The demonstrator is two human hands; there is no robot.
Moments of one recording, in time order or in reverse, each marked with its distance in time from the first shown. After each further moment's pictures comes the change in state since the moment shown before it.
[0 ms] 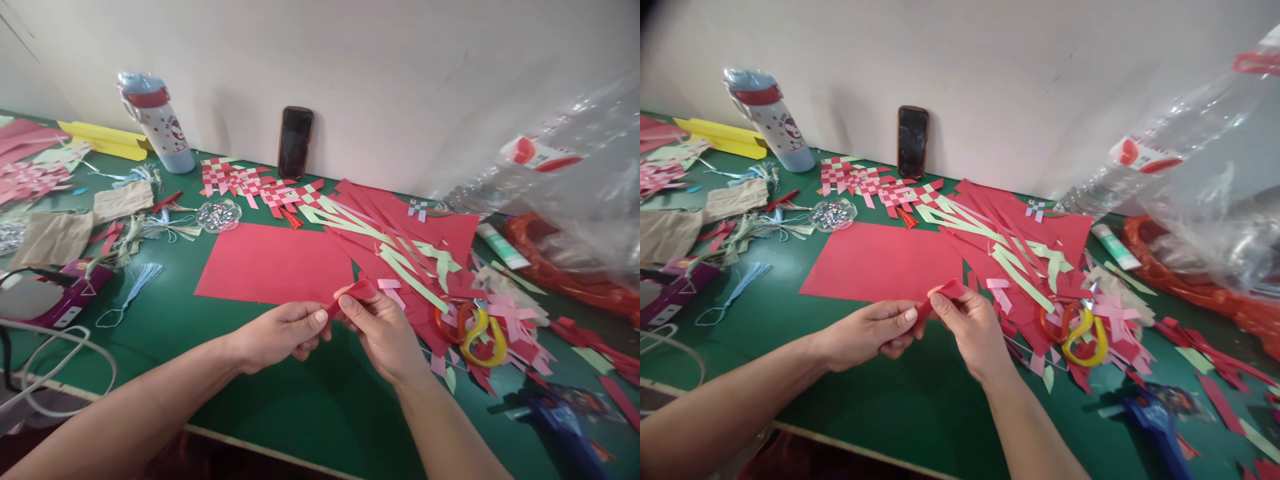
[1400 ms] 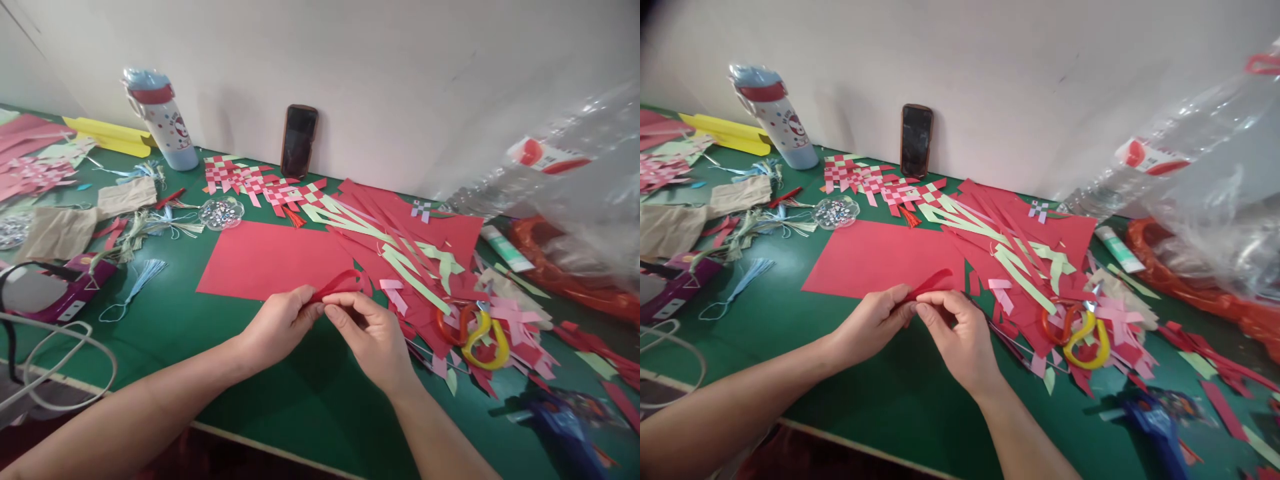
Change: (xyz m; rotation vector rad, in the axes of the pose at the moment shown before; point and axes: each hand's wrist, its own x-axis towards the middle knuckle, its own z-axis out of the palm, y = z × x) left_hand 0.006 -0.004 0.000 0.832 0.453 0.213; right_hand -0.009 -0.005 0.014 -0.440 0.022 -0.287
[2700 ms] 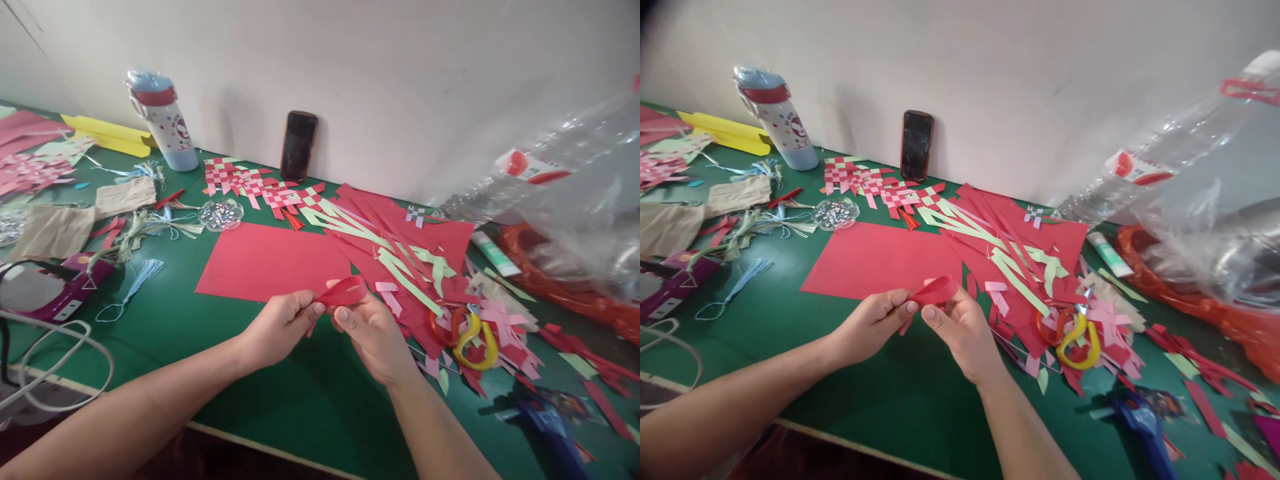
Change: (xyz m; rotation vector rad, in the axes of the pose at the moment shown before) left_hand -0.002 0.004 -0.003 -0.267 -0.081 0.033; right_hand 0.006 0.008 -0.006 0.528 -0.155 0.199
